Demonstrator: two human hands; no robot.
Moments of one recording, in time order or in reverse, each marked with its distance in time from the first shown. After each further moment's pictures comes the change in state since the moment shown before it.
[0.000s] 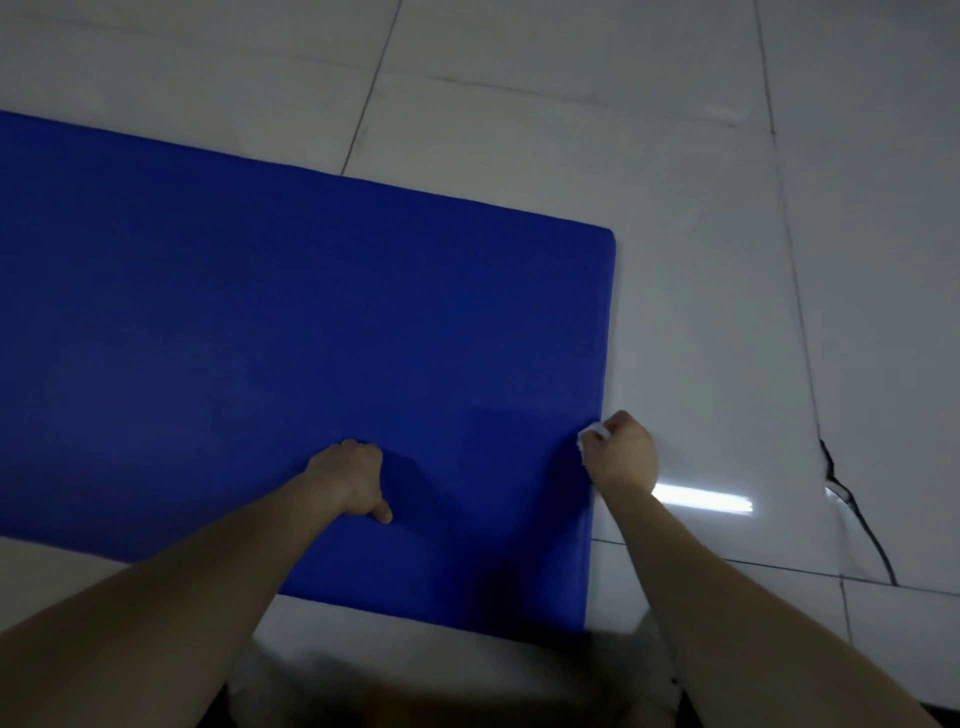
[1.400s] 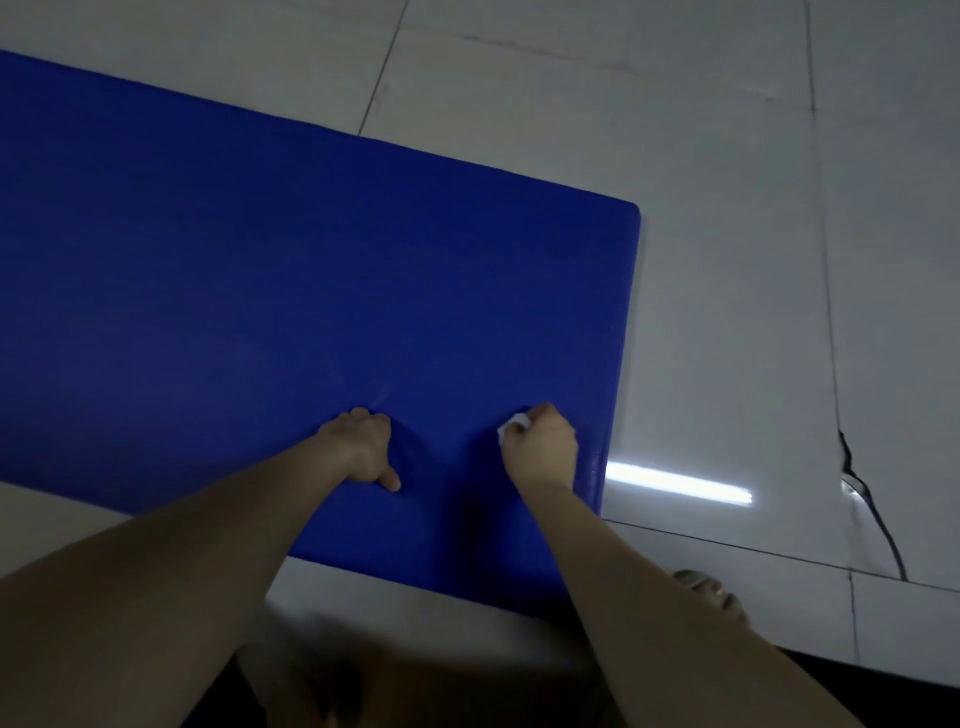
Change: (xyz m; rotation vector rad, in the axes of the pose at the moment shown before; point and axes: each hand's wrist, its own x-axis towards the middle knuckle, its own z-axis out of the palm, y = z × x) left_hand 0.011 -0.007 0.009 -0.030 -0.027 0.005; right_hand -0.065 -0.047 0.071 0.085 -0.121 -0.131
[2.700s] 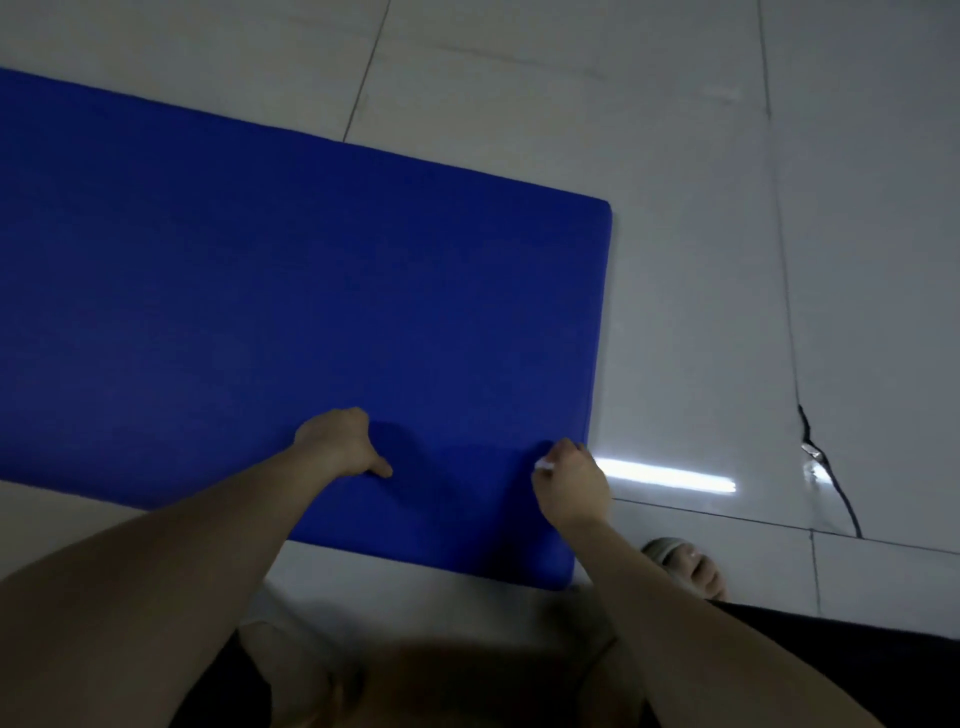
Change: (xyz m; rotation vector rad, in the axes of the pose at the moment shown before) left_hand -0.034 -0.004 0.005 -0.128 0.118 -0.074; right_hand -0.044 0.057 -0.052 -0.376 -0.079 -0.052
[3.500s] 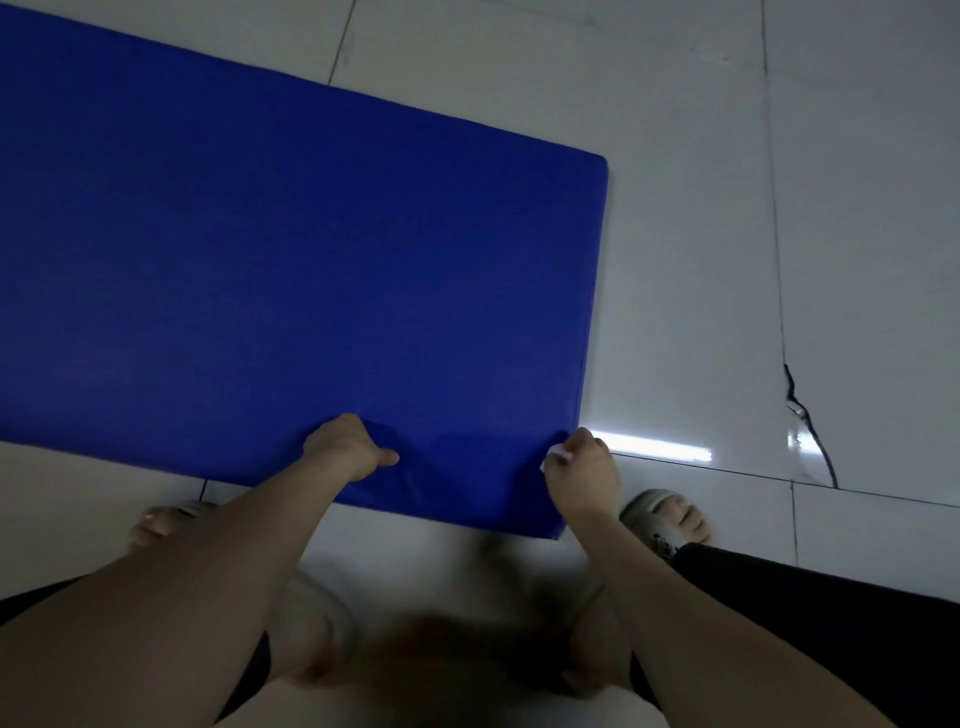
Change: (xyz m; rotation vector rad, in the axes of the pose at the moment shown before) left_hand -0.013 0.003 0.069 -0.308 -0.019 -0.131; right_hand -0.040 0.026 0.008 0.070 0.039 0.162
